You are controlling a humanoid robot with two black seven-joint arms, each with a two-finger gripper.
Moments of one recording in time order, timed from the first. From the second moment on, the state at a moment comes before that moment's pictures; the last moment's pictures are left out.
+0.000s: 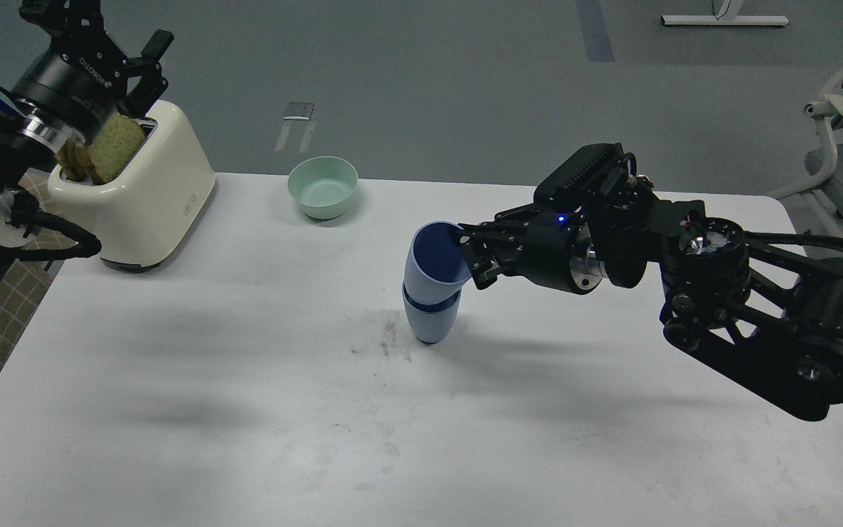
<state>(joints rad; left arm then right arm) -0.78 0.66 -0.80 -0.83 0.37 -0.41 -0.49 0.90 -0.39 0.51 1.51 -1.96 0.49 -0.04</state>
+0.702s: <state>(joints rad) -0.78 0.66 -0.80 -0.83 0.37 -0.41 -0.49 0.87 -0.37 0.52 1.51 -1.95 0.49 -0.05</state>
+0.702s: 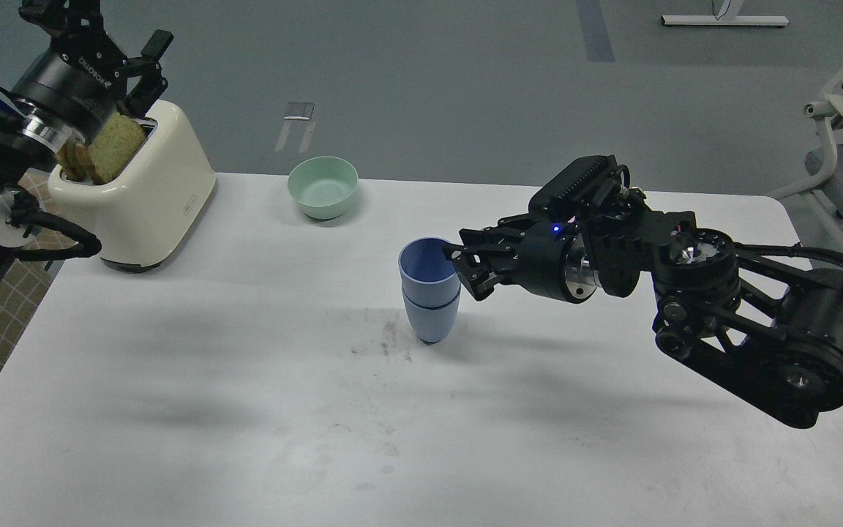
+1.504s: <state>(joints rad) -0.79 0.65 -0.80 -0.83 0.35 -0.42 -0.49 0.85 -0.22 1.25 1.39 -1.75 0.49 -0.04</state>
